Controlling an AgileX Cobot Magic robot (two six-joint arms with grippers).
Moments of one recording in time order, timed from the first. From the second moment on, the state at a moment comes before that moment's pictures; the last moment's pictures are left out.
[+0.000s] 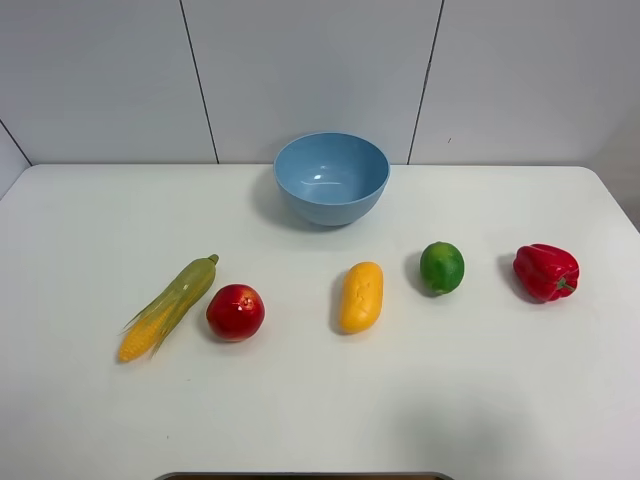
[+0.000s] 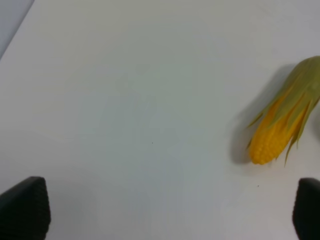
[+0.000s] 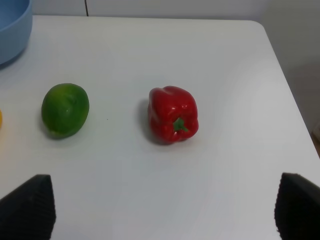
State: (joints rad) left arm -0.01 0.00 -0.44 0.10 1.09 -0.13; right arm 0.01 0.00 -0.56 -0.05 1.10 0.03
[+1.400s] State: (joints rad) left arm -0.01 0.00 -0.44 0.10 1.09 -0.13; right arm 0.01 0.00 -0.56 -0.05 1.10 0.03
